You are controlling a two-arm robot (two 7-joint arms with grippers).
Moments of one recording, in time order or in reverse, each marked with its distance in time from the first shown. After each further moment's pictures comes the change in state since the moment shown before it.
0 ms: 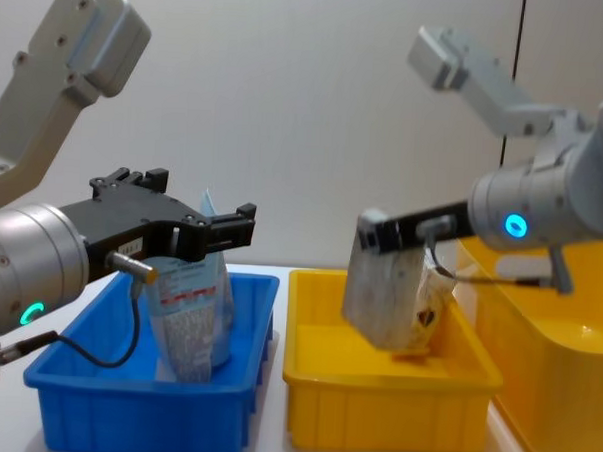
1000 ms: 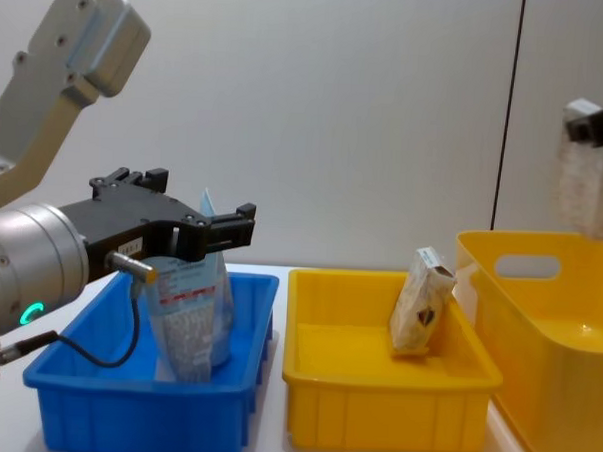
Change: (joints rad) left arm 0.000 0.000 0.000 0.000 0.000 0.000 0.000; right arm 0.007 0.225 0.157 -0.172 -0.073 0.046 -0.017
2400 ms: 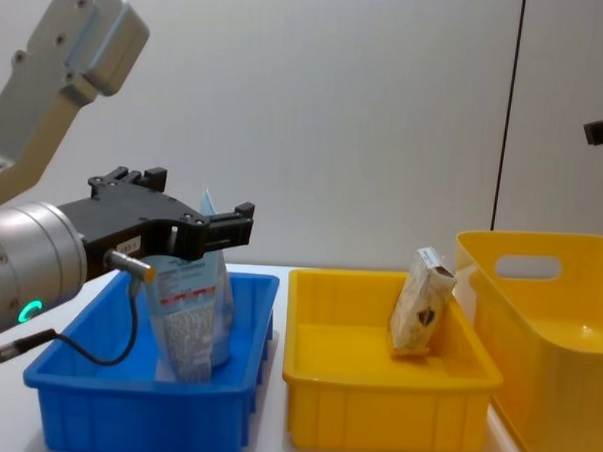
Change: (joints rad) left arm -0.002 0.000 -0.004 0.002 -0.001 0.002 -0.004; right arm -0.009 0.023 0.073 0.017 0.021 -0.016 0.023
